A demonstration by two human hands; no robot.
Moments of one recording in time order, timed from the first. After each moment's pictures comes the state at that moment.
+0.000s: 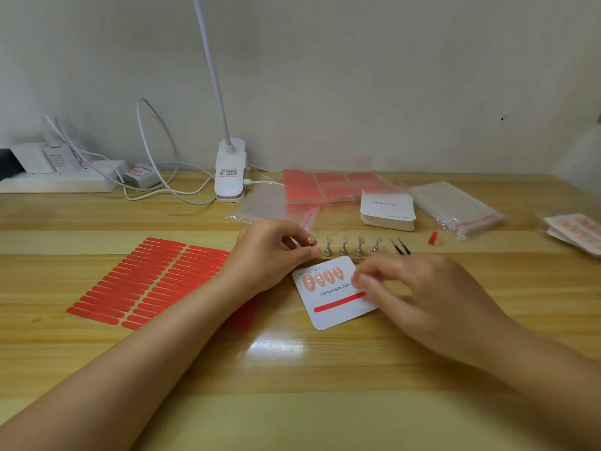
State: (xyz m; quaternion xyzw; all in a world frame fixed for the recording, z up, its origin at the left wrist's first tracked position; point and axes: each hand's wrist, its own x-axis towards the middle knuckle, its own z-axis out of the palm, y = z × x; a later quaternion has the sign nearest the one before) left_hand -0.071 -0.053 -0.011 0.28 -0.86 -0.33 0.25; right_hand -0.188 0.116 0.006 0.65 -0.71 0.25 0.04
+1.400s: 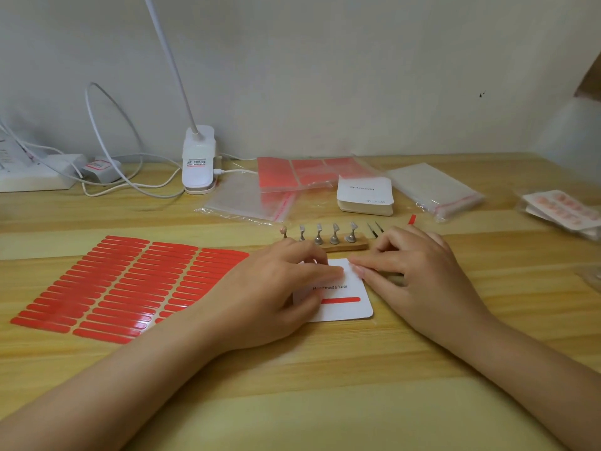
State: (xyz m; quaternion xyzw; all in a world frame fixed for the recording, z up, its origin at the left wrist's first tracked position) left_hand -0.060 -0.016 -0.015 0.04 -0.98 -0.15 0.14; right_hand -0.216 0.119 -0.027 0.60 -0.73 0.30 0.12
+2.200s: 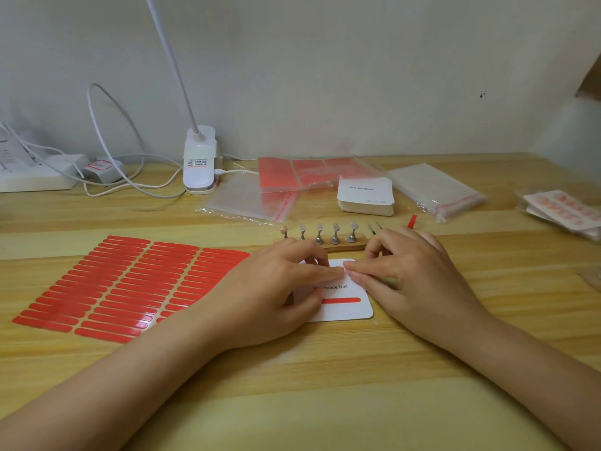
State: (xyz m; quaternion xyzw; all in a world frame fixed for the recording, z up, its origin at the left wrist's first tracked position) left_hand -0.060 -0.015 -0.015 0.03 -0.98 -0.15 0.13; right_hand -0.211 0.119 -0.022 0.61 -0.75 0.24 0.11
